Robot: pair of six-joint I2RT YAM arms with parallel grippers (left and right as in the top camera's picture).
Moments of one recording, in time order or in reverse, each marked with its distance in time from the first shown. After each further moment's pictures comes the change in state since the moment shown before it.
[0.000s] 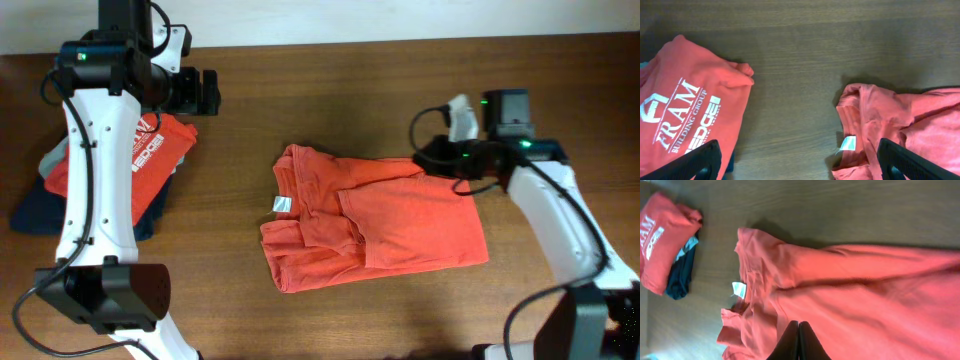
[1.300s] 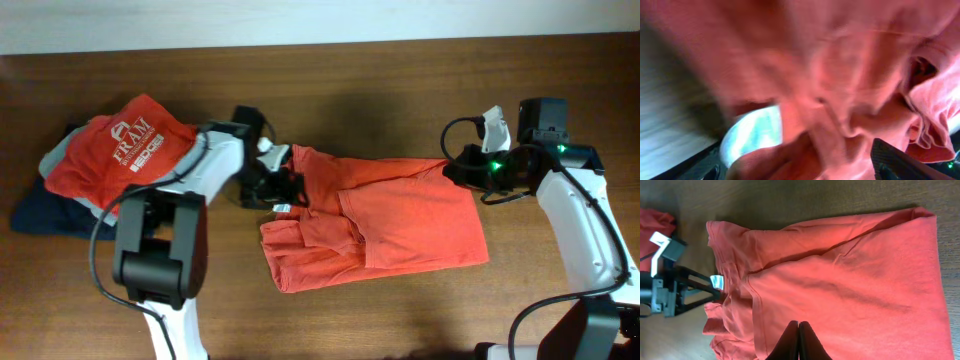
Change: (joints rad) left arm -0.262 0.164 -0.722 0.393 0.332 -0.104; right arm -0.125 -0.039 0.000 -0.161 0.035 -0.071
